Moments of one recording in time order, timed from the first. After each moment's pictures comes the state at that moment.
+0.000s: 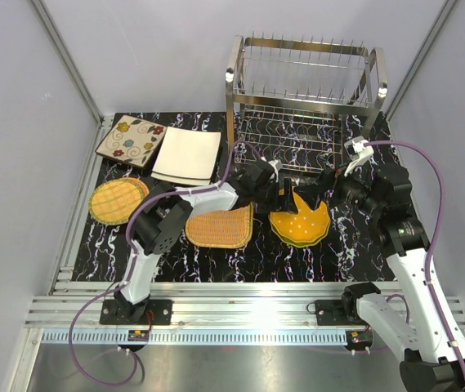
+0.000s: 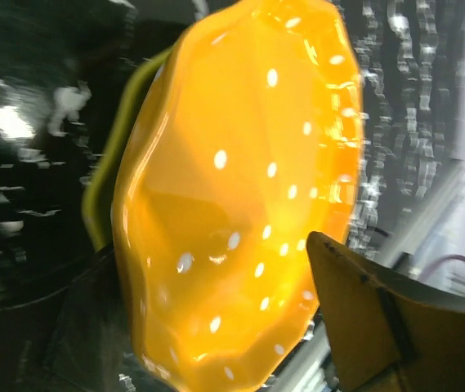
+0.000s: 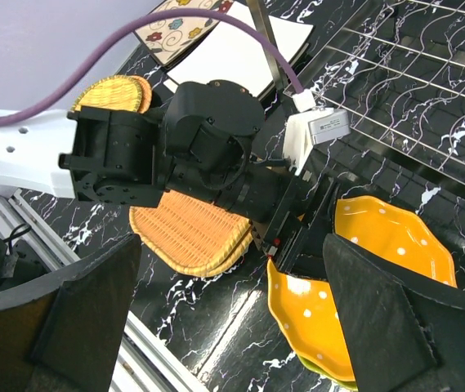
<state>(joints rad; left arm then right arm) -0.83 2.10 1.42 -0.06 0.32 -0.77 0.17 0.79 0.94 -0.39 -0.54 0.23</state>
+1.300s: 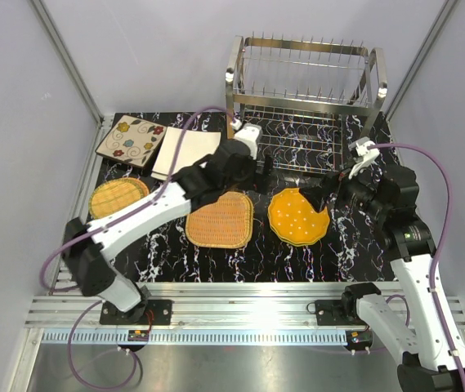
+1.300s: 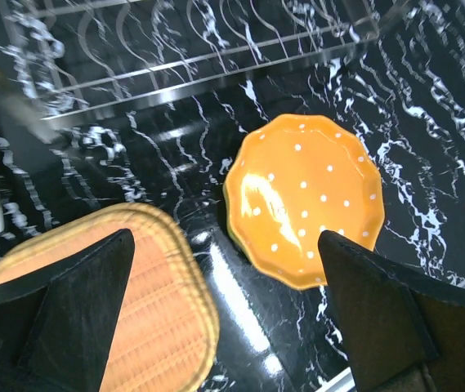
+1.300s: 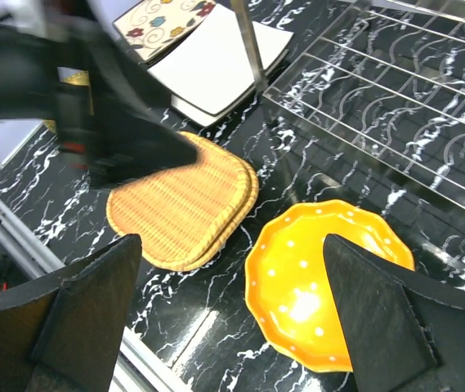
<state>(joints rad) -0.89 1.62 1.48 -0.43 -0.20 -0.39 0.15 0.77 0.96 -0.45 -0.54 0.14</state>
